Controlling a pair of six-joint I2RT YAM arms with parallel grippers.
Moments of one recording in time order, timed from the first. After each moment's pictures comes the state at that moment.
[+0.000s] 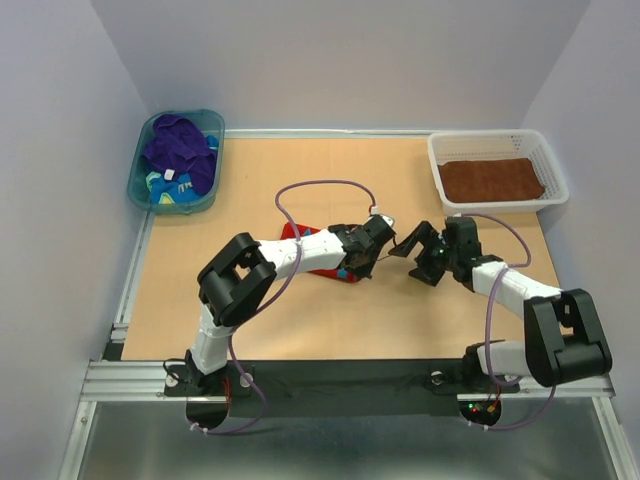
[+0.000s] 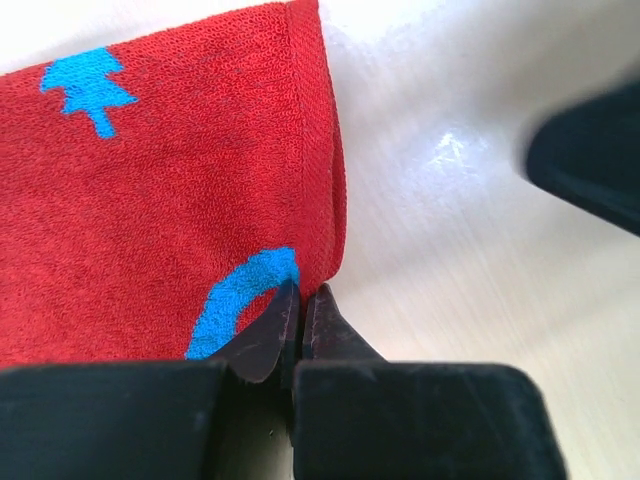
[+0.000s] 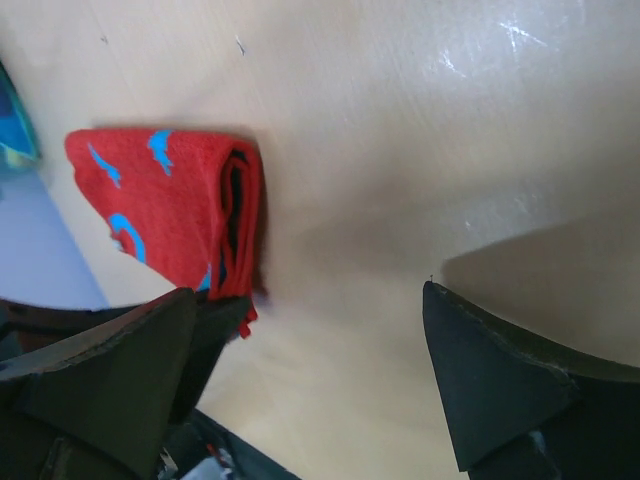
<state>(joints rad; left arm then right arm) -1.00 1.98 1.41 -0.51 -0.20 -0.43 0.18 1.28 0.53 -0.05 -0.36 0.90</state>
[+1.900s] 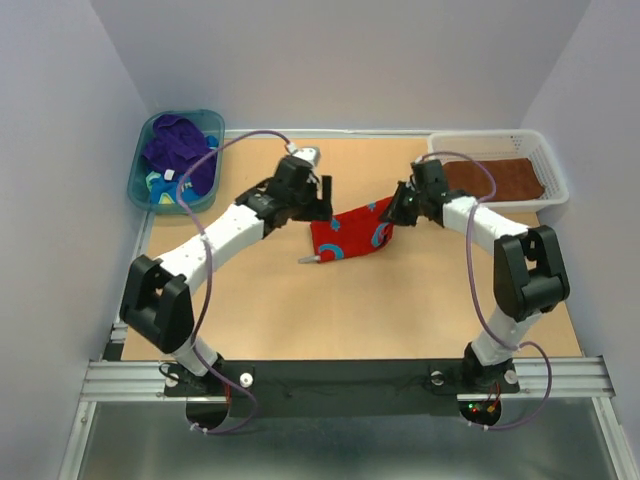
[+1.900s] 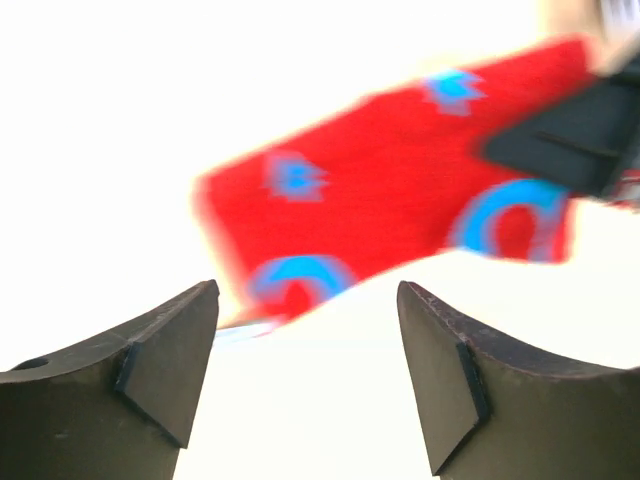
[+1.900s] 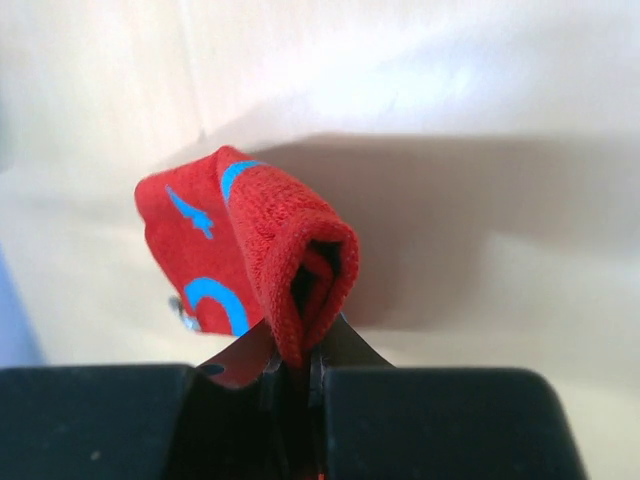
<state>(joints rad) -0.68 1.61 1.30 -0.43 -0.06 -0.44 0.30 1.70 1.10 -0.22 -0.26 0.70</state>
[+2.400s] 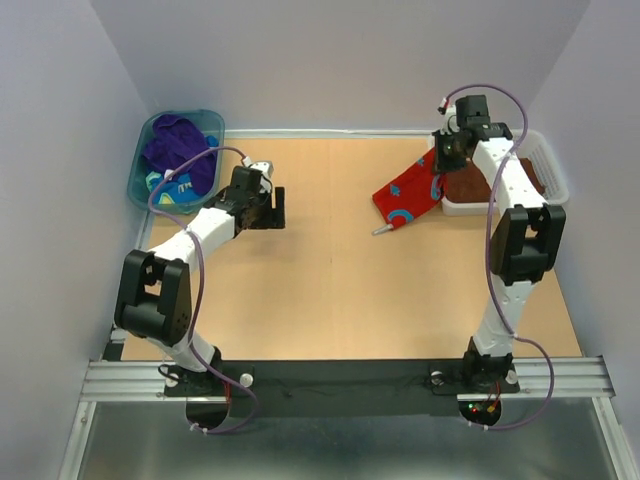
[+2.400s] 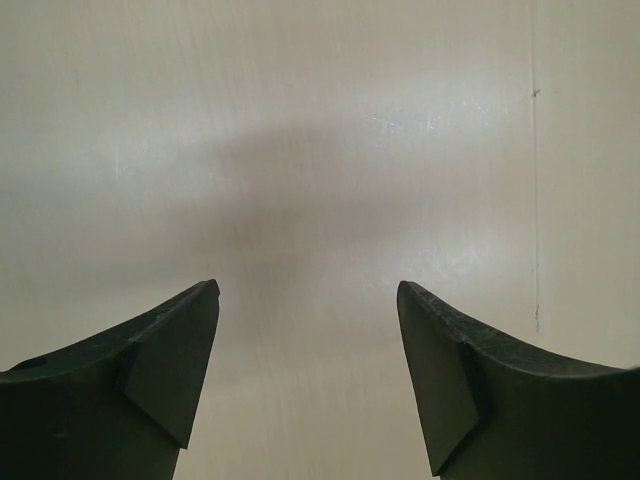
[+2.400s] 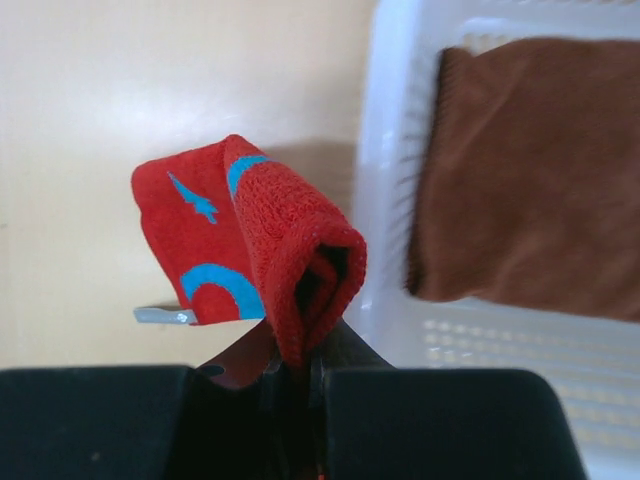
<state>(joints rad) -0.31 1.56 1.07 -0.33 0.02 -0.25 0.06 1.98 1.86 -0.80 -0.18 0.03</state>
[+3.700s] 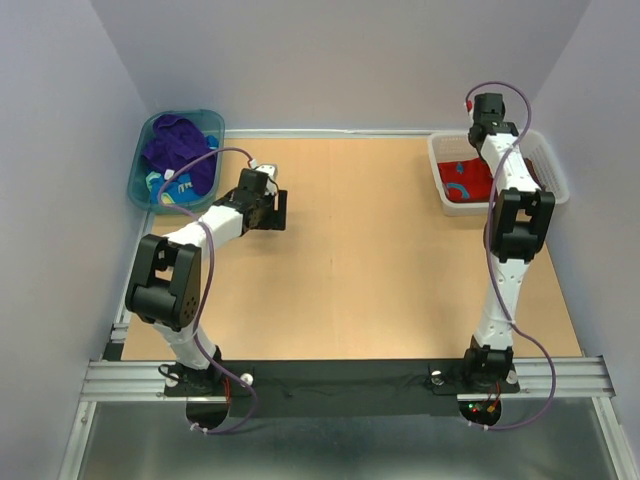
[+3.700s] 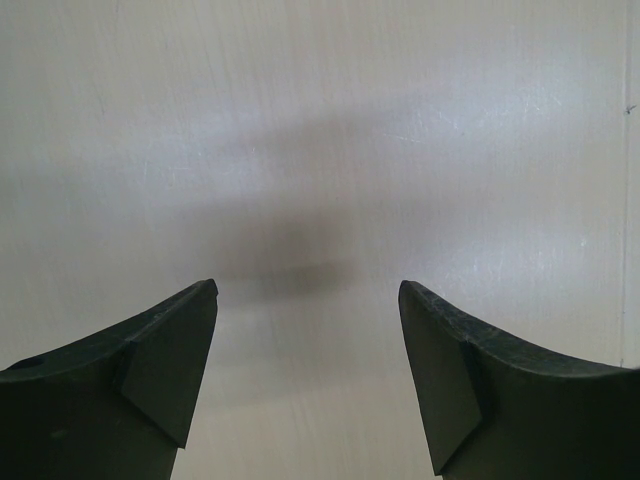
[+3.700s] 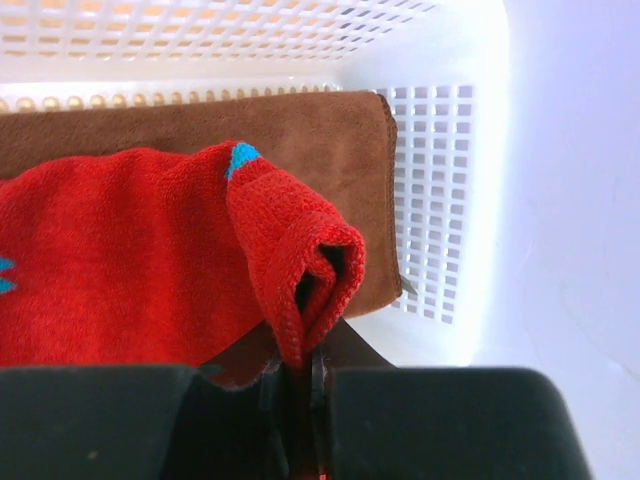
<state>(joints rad) -0.32 1.68 1.07 -0.24 -0.06 -0.17 -0.08 2.30 2.17 -0.70 0.58 -0.48</state>
